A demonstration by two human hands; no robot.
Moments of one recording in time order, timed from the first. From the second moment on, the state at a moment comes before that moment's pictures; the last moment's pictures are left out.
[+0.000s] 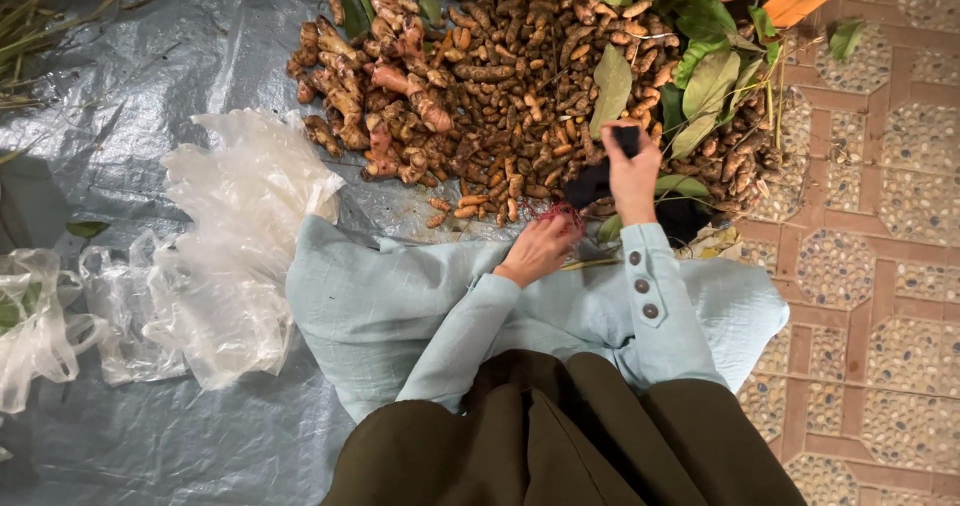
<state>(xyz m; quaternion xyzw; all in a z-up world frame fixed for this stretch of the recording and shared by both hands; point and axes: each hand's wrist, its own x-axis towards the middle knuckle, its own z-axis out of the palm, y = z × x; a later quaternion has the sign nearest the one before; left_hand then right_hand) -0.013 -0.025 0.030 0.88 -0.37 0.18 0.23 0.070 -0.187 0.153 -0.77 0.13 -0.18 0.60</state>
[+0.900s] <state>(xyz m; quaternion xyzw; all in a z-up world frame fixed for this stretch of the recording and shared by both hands) -0.004 0.049 0.062 0.54 0.14 -0.18 0.81 -0.017 -0.119 0.114 -0.75 -0.01 -0.08 0.66</state>
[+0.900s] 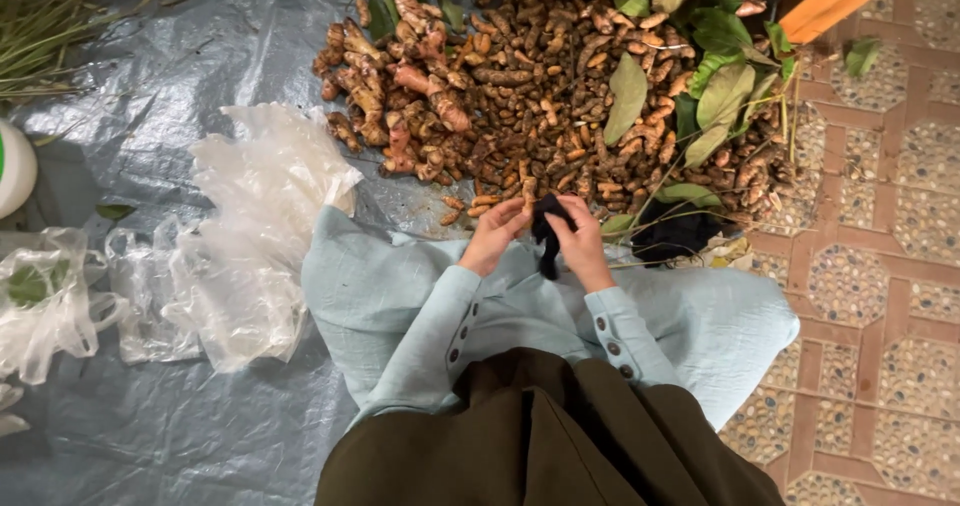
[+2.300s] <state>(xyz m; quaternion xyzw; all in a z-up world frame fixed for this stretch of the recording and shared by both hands) 0.060 0.111 -0.028 0.98 -0.02 -0.16 0.14 -0.019 -0.133 0.059 -0.64 0.20 -0.05 0.74</state>
